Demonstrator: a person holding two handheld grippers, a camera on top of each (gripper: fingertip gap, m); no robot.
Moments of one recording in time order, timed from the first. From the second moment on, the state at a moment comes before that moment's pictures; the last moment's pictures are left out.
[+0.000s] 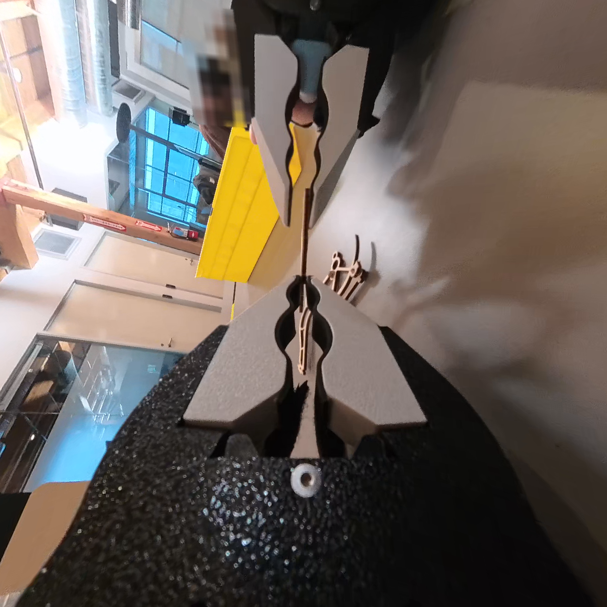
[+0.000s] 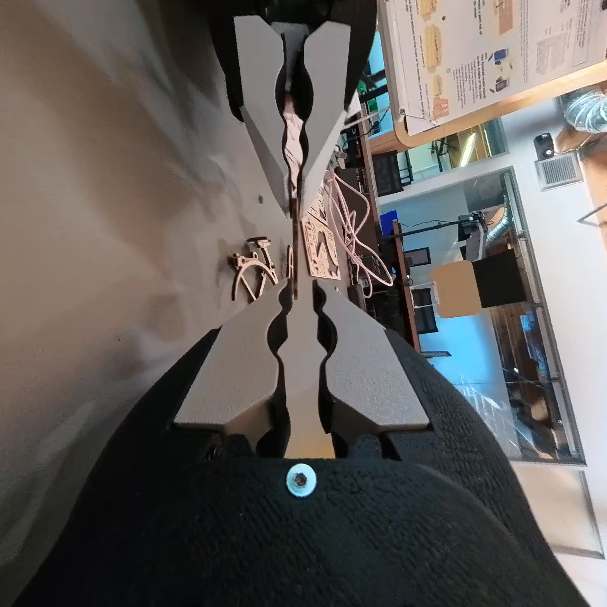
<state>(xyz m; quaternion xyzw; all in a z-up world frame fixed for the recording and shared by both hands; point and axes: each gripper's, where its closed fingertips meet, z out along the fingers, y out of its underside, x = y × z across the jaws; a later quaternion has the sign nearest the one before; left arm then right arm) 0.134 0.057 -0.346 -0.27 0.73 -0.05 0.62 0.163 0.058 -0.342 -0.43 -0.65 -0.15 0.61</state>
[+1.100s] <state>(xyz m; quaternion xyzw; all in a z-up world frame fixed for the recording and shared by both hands) 0.123 0.092 -0.341 -0.38 0.68 -0.09 0.62 0.175 0.082 -0.355 -0.49 -0.63 -0.24 0.56</state>
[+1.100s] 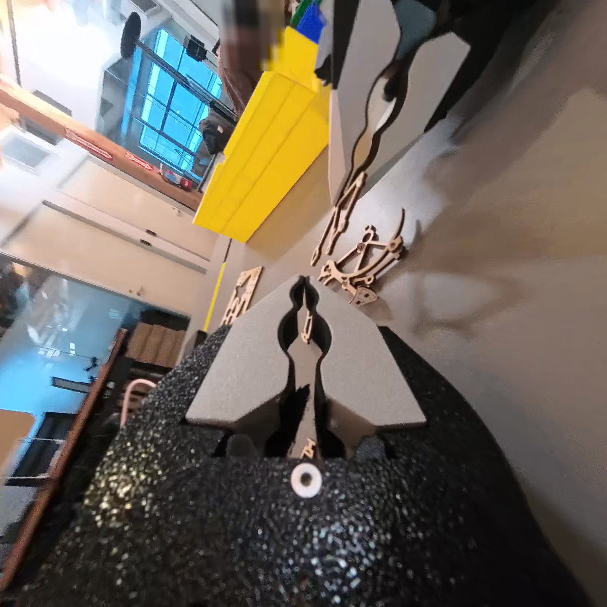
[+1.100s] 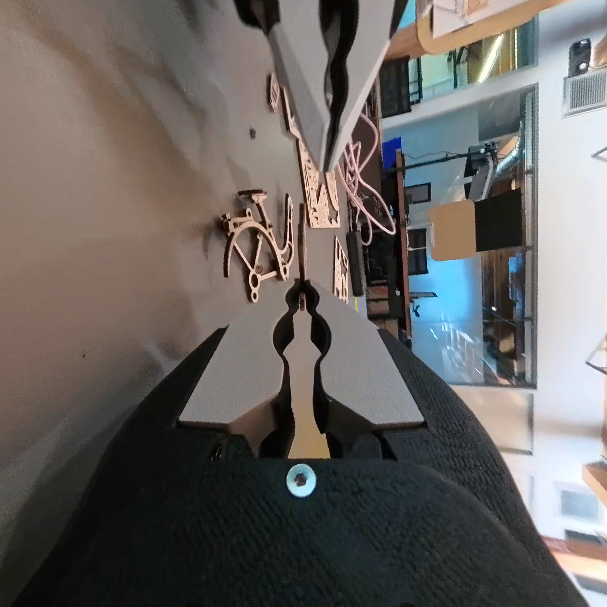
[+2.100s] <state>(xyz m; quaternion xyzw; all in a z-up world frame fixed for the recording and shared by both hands) 0.127 0.087 -0.362 -0.40 0.72 -0.12 0.56 0.172 0.096 -0.374 -0.46 -0.66 -0.36 0.47</state>
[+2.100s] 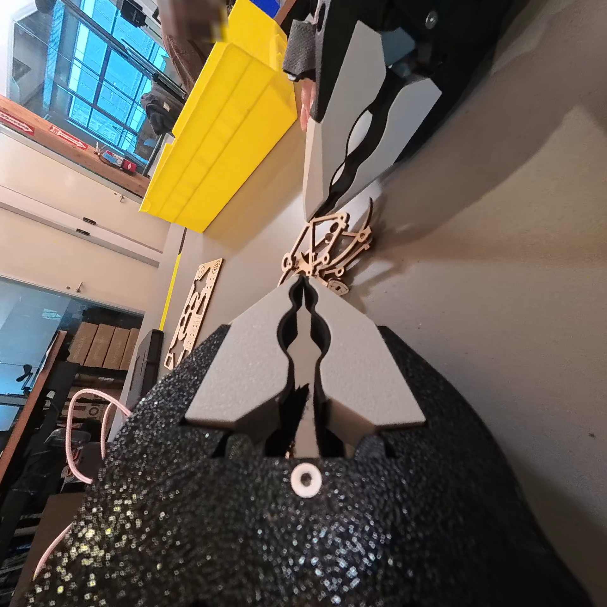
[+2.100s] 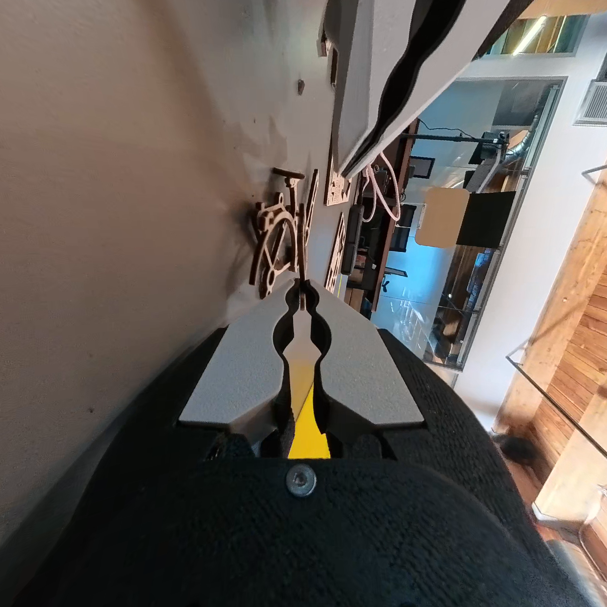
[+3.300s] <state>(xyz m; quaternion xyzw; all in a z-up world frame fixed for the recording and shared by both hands) 0.134 0.073 -0.377 -0.37 0.76 -0.08 0.53 0.172 0.096 -0.379 -0.46 -0.66 -0.39 0.45</state>
